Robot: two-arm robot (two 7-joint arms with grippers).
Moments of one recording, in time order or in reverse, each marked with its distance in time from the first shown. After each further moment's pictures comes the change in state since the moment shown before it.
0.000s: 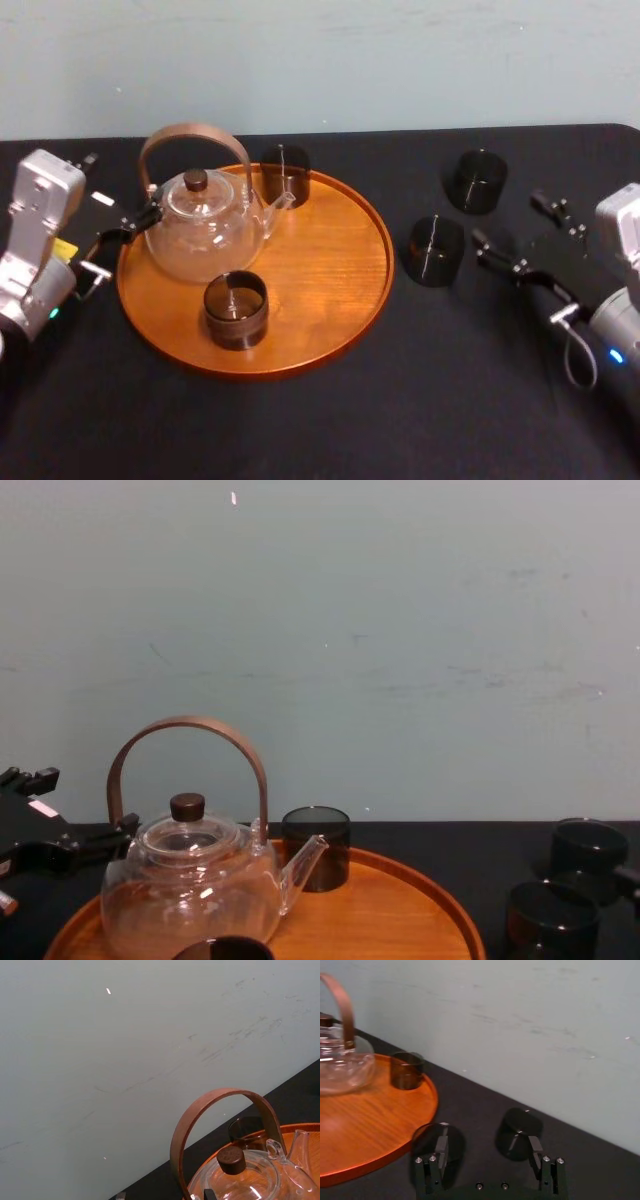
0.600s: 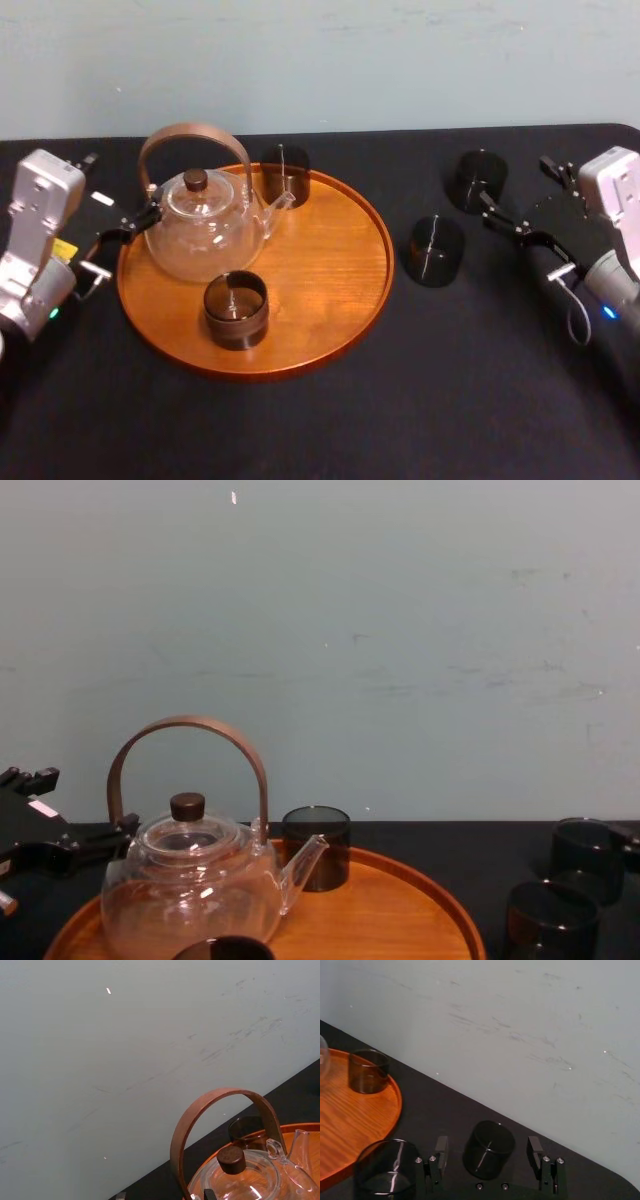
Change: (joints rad) left arm 0.000 0.000 0.000 0.000 0.000 0.000 0.000; right arm 0.147 -0.020 -0.059 0.116 -0.056 0.007 -0.061
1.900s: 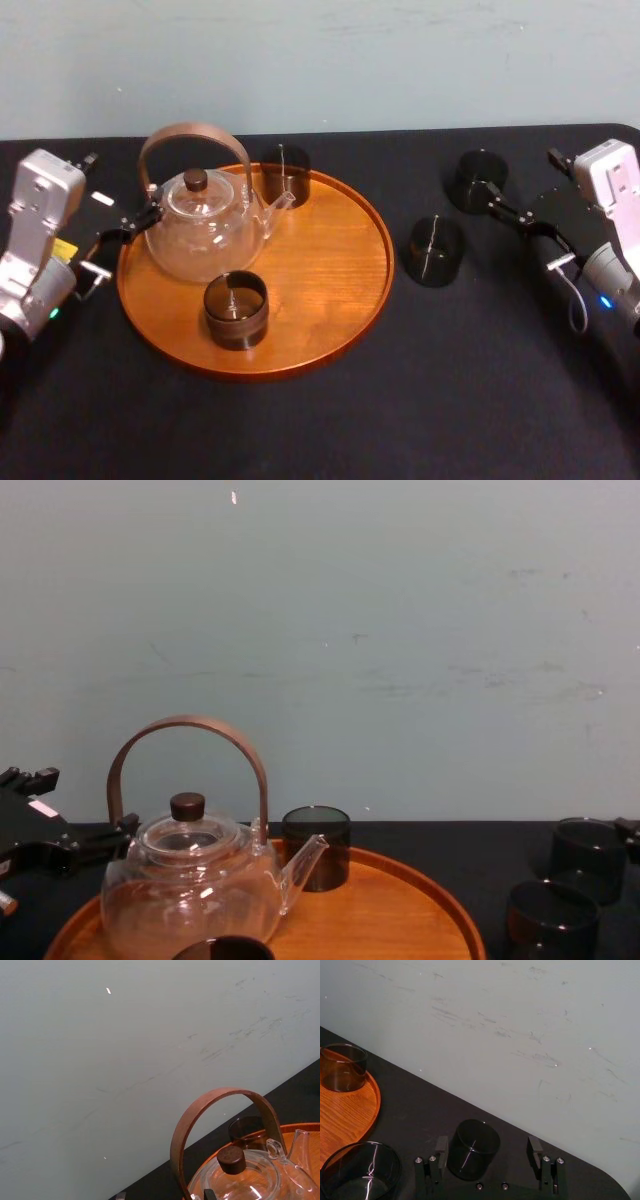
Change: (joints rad) left arm 0.000 0.000 0.000 0.000 0.000 0.000 0.000; right arm 0.046 -0.012 -0.029 0.049 -0.022 0.008 -0.065
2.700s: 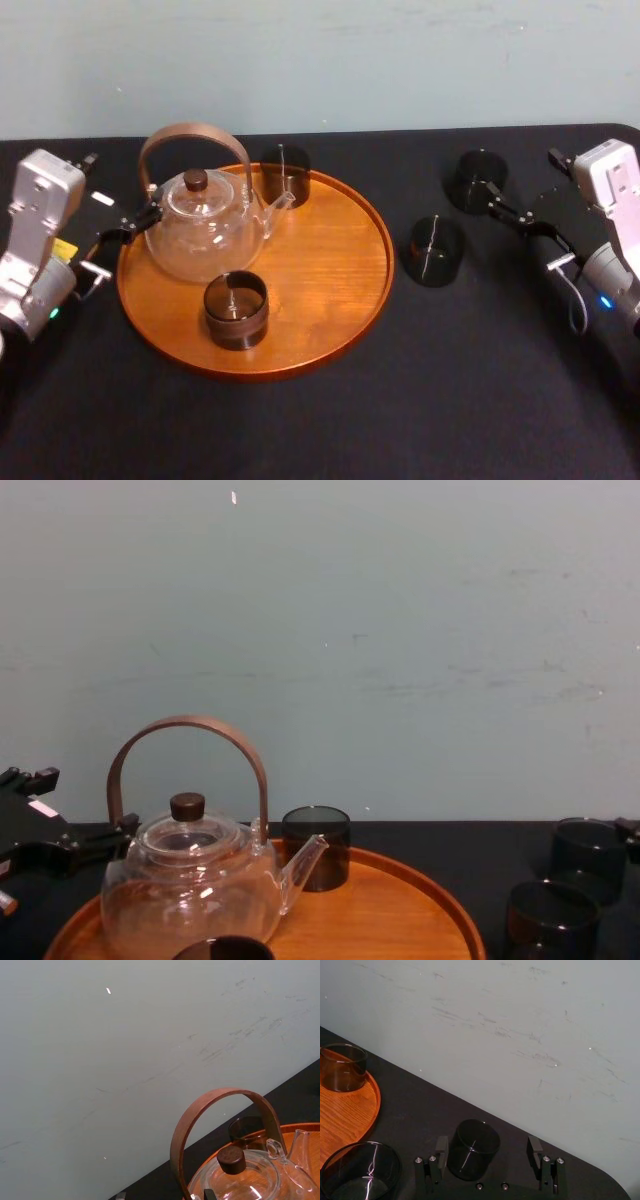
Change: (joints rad) left arm 0.000 0.000 0.000 0.000 0.000 0.000 0.000; right arm 0.000 0.000 0.000 0.000 0.000 0.000 0.000
